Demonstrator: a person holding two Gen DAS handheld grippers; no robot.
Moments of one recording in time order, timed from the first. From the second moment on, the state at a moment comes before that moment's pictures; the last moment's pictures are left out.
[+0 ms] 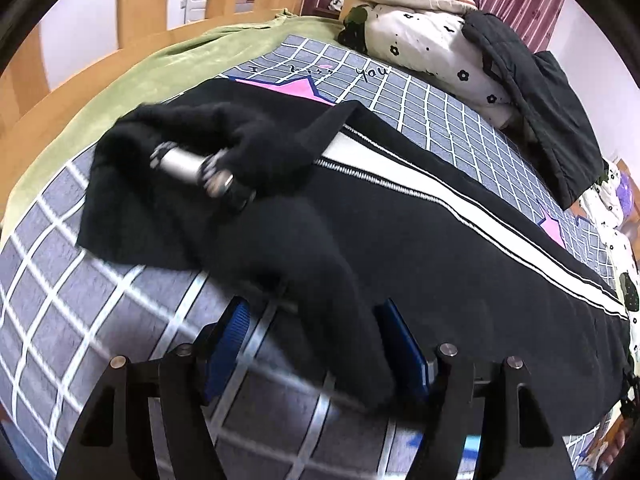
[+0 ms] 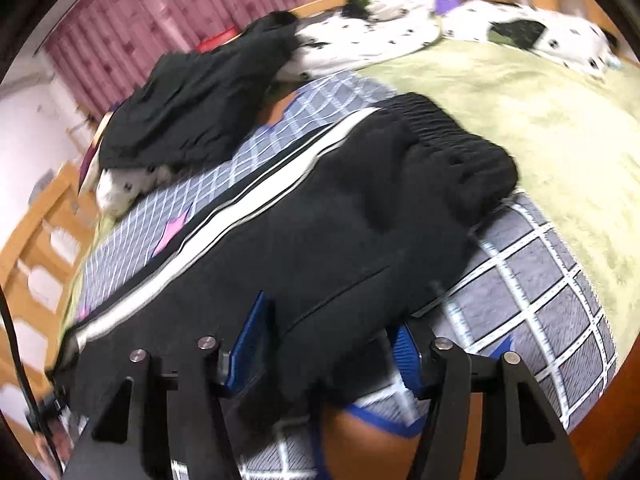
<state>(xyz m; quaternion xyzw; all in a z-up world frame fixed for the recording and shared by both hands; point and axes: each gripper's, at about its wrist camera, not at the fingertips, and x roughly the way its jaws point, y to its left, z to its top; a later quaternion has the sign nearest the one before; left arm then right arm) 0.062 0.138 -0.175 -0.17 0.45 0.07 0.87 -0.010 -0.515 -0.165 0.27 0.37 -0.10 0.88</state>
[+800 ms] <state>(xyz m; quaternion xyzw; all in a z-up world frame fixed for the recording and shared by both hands) 0.022 0.159 -0.121 -0.09 0.36 0.10 0.92 0.001 -0.582 -0.160 0.19 0.42 -0.18 0.87</state>
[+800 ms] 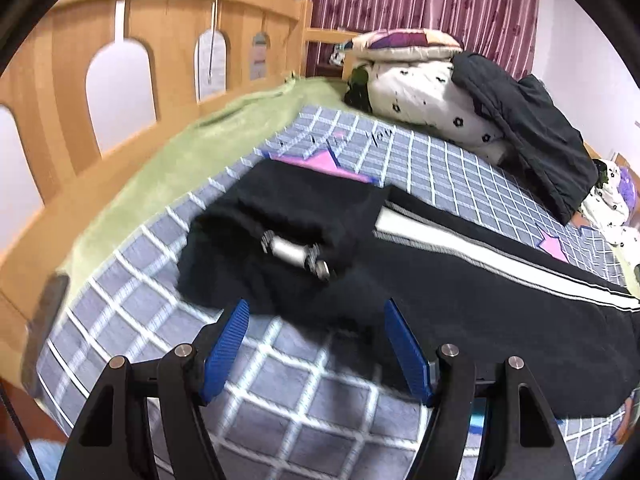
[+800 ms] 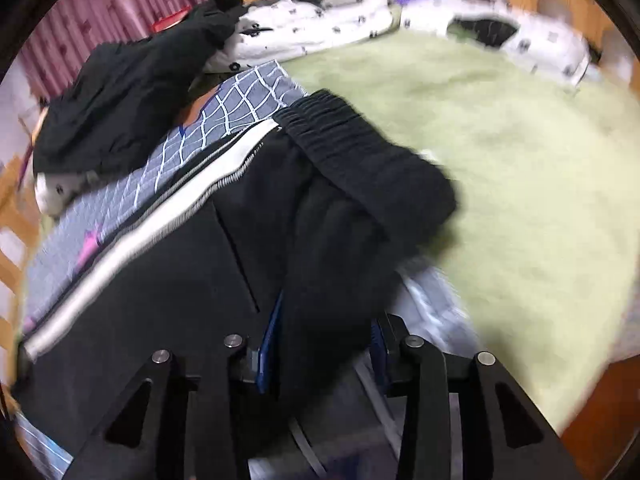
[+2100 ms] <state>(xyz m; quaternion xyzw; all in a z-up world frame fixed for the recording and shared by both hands) 0.028 0.170 -0.156 -0.30 0.38 -0.07 0.87 0.092 -0.305 -0.148 0.12 0.39 0.02 0.91</state>
